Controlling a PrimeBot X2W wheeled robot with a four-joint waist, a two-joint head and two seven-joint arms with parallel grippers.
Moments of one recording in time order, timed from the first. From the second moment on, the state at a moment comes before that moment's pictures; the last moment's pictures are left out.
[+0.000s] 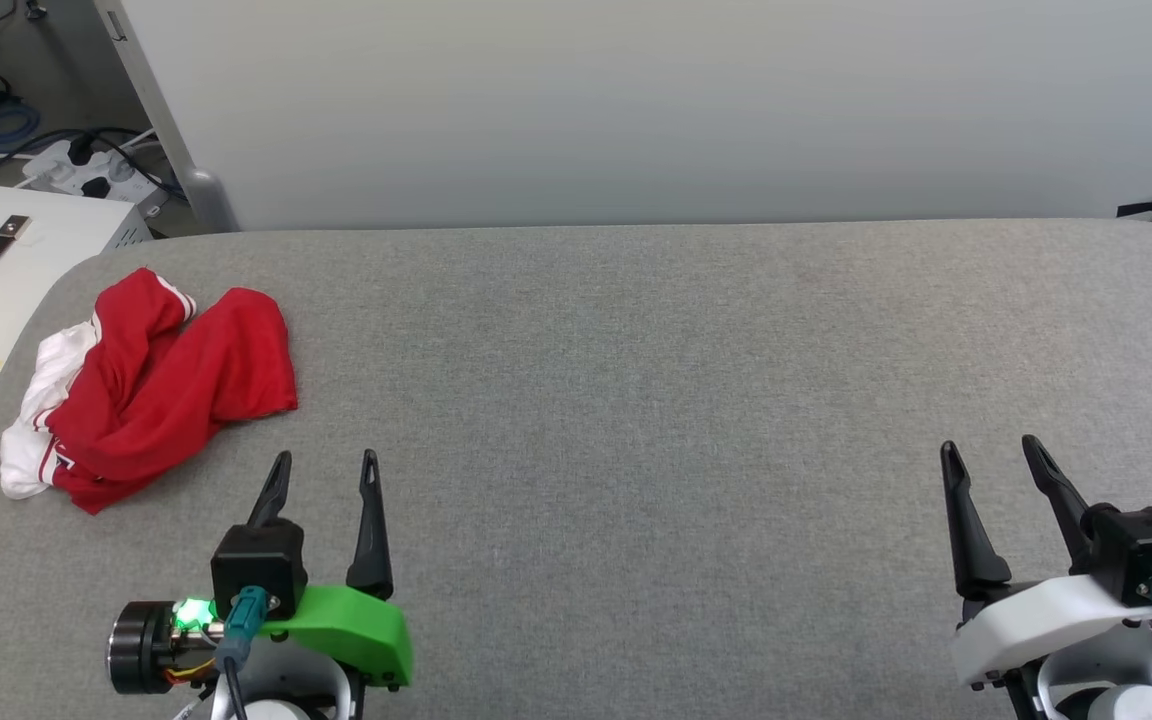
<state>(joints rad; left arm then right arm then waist) 0.02 0.05 -0.05 -0.01 -0.01 0.06 -0.07 0.03 -0.05 -0.04 -0.05 0.10 0.13 -0.07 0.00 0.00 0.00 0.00</state>
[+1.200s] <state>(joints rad) 0.02 0.05 -0.10 -0.01 -0.02 0.09 -0.14 0.07 -0.05 -0.05 -0.08 0.17 0.13 -0.15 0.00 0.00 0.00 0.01</state>
